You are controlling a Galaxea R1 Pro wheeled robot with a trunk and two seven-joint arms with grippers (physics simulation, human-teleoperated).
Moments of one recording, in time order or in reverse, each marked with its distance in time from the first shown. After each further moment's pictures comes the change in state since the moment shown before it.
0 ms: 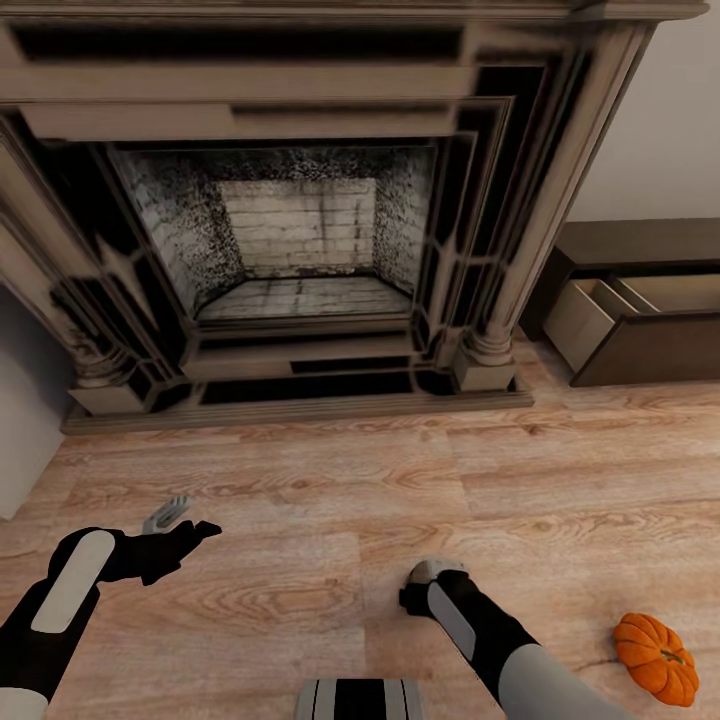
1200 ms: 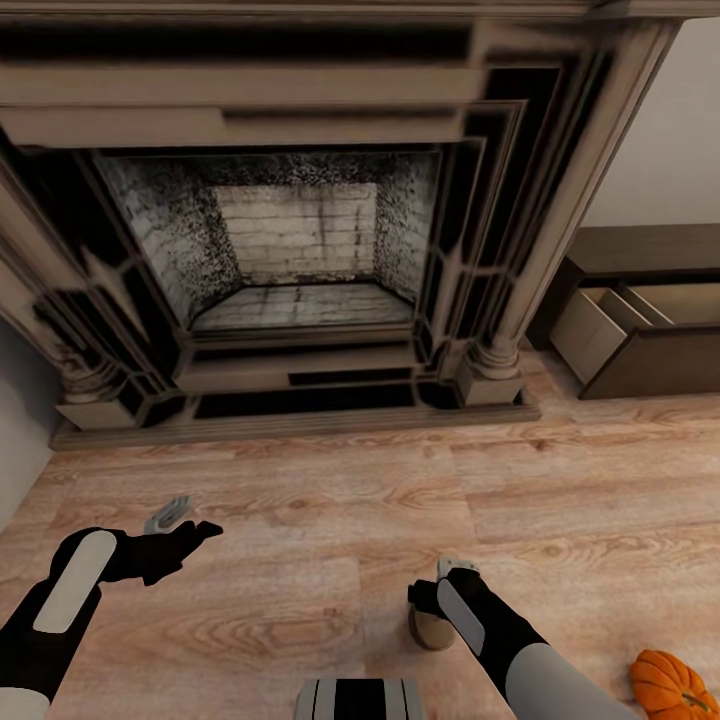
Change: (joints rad) left arm 0.000 -0.003 -0.004 0.000 -0.001 -0.001 0.000; right arm 0.001 -0.016 -0.071 0.002 0.002 0.001 0.009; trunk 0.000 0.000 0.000
